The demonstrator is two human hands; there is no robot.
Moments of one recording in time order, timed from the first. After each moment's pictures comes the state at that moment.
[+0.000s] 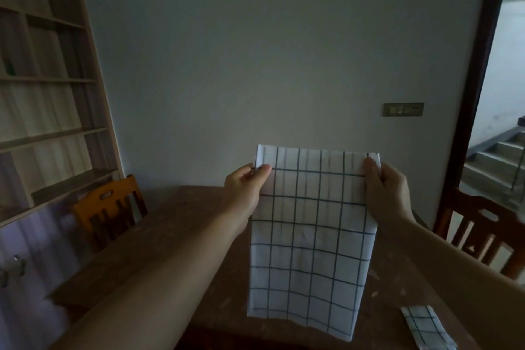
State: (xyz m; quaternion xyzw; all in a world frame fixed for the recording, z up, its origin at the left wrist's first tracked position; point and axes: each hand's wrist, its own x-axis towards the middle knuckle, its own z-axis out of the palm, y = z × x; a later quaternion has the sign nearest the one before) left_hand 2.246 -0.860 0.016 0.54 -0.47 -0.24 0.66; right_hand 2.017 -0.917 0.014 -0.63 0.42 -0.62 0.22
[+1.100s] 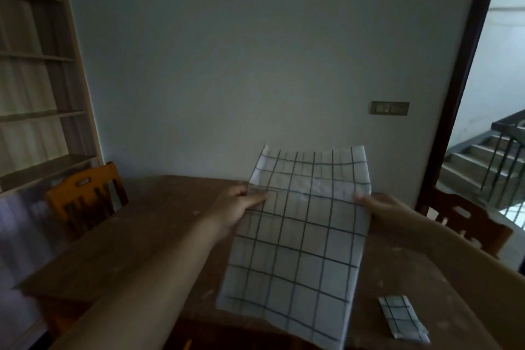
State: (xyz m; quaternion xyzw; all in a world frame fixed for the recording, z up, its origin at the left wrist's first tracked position) left_hand 2.260 -0.868 -0.025 0.53 -0.49 -0.40 0.56; right_hand 1.967 -0.930 -0.011 -0.64 0.45 -0.36 0.51
